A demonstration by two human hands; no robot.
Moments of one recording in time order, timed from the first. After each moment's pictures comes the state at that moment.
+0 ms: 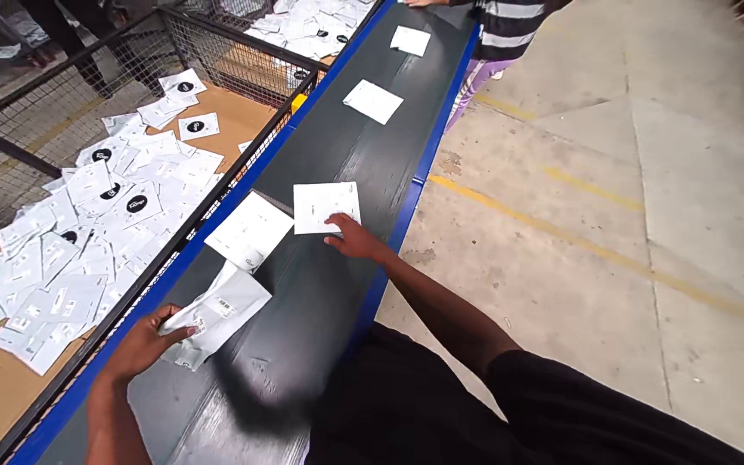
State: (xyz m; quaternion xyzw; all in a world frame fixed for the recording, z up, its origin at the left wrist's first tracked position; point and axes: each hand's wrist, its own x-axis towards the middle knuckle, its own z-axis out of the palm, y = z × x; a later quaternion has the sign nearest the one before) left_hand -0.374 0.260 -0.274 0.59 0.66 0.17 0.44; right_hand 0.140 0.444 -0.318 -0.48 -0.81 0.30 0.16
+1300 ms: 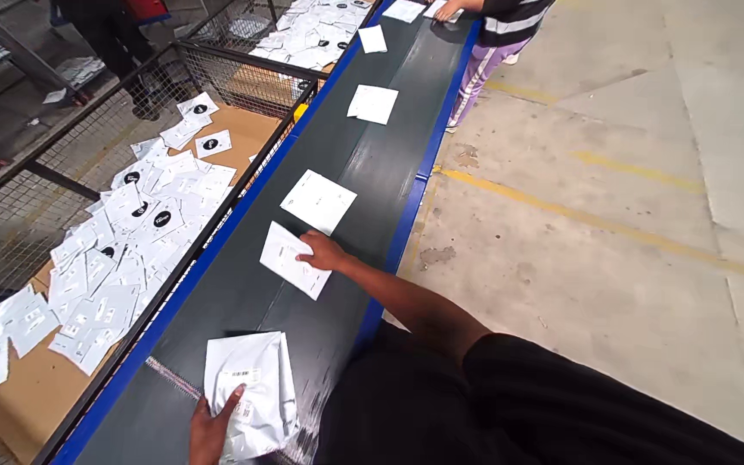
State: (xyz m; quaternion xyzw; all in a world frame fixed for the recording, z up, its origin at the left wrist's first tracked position) left_hand -0.260 0.070 -0.323 0.29 0.80 0.33 0.42; right_hand 0.055 0.422 -0.330 -0.46 -0.81 0.34 0.14
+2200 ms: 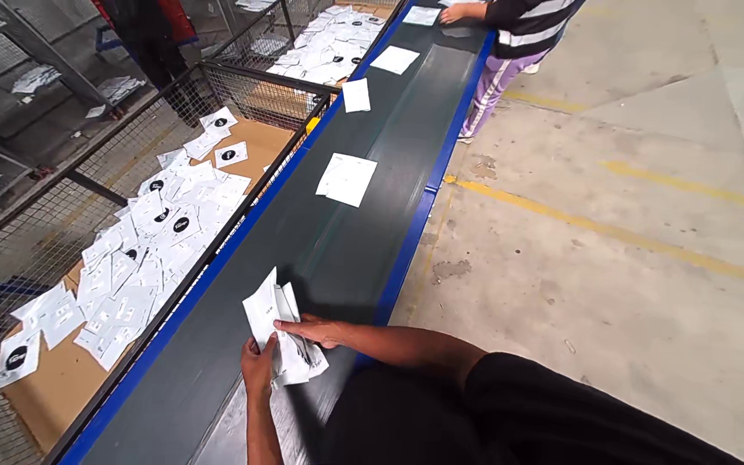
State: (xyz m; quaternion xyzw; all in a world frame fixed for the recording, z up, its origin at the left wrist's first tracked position) left_hand -0.163 0.180 -0.351 0.21 0.79 0.42 0.39; right_hand 0.006 0.270 -0.325 -0.41 -0.39 0.82 0.10
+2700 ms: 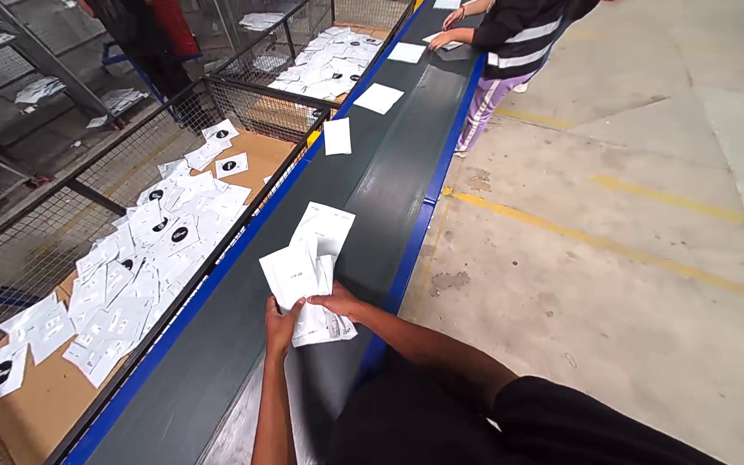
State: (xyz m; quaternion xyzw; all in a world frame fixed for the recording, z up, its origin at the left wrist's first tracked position) left_hand -0.124 0.286 -0.328 0.35 0.70 0.43 0.45; right_hand 0.063 0.341 -0.324 -0.56 -0.47 0.65 0.20
